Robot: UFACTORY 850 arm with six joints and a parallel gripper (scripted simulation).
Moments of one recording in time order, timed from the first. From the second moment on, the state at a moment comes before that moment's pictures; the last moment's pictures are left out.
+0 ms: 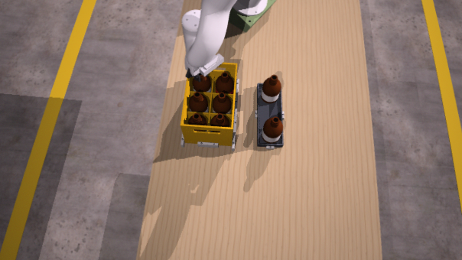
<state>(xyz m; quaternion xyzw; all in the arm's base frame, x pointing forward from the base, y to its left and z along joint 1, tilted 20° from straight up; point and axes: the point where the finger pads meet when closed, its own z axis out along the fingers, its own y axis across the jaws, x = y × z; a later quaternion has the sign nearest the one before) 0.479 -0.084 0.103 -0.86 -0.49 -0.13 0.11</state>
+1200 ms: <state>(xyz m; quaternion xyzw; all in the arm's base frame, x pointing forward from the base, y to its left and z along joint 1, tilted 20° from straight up) 0.479 -0.084 0.103 -0.86 -0.49 -0.13 0.11</state>
